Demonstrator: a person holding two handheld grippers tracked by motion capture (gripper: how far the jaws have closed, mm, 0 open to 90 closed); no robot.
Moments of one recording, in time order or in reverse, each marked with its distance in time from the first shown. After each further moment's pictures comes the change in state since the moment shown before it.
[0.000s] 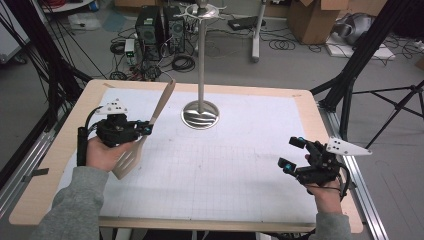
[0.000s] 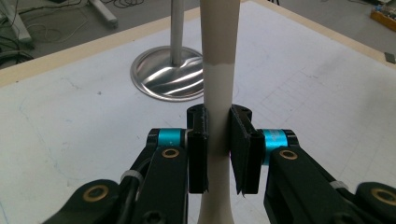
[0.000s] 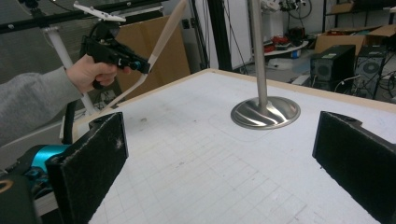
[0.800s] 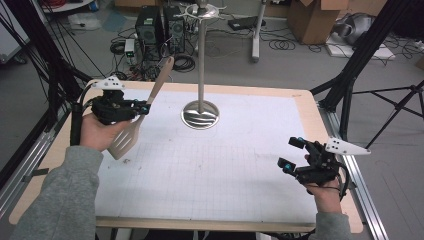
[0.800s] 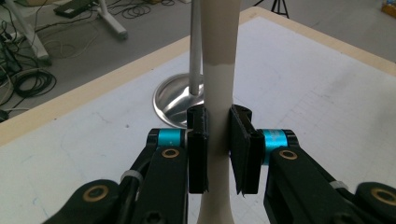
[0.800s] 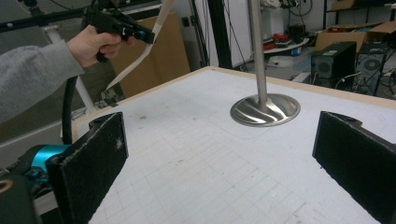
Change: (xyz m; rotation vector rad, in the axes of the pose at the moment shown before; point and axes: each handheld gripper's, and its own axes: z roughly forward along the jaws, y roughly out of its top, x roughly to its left) left arm 0.015 0.051 -0.007 0.006 0.034 0.058; right arm -0.003 -0.002 0.001 0.009 0.001 0.010
